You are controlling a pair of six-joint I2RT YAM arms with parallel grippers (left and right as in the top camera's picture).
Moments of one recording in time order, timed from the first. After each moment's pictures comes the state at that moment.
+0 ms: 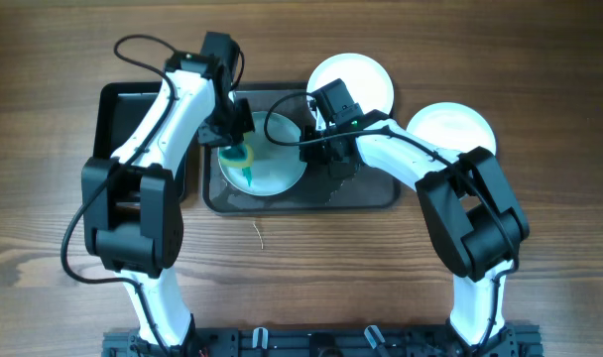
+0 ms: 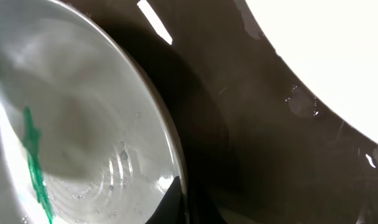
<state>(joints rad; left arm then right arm) -0.21 2.02 1.58 -1.06 0.07 -0.45 0.52 2.08 1.32 -0.37 -0.29 0.56</state>
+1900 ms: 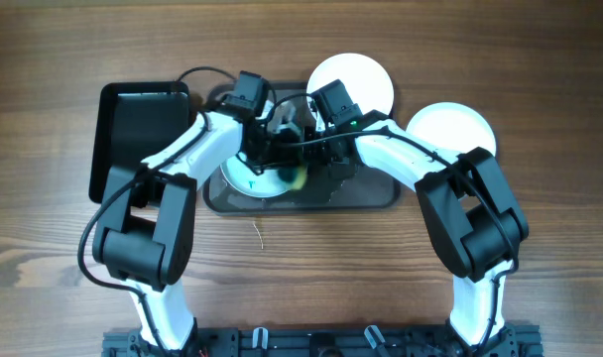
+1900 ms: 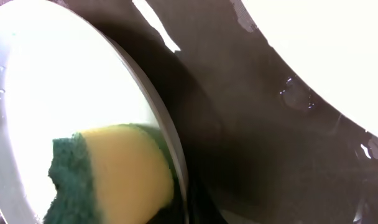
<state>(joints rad) -0.33 1.98 1.27 -0.61 0.54 -0.28 0.53 2.08 1.32 -0.38 -0.28 0.58</state>
